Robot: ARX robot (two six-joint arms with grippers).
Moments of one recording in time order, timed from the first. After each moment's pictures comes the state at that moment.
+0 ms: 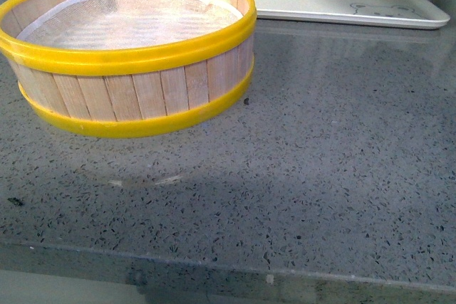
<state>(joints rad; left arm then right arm) 0.00 0.00 0.03 0.00 0.00 0.00 -0.31 1.90 1.26 0.47 -0.56 1.24</state>
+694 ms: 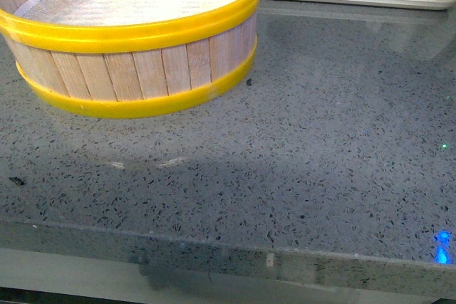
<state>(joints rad) 0.00 0.00 0.03 0.00 0.00 0.00 -0.14 2.11 1.51 0.40 -0.54 1.25</state>
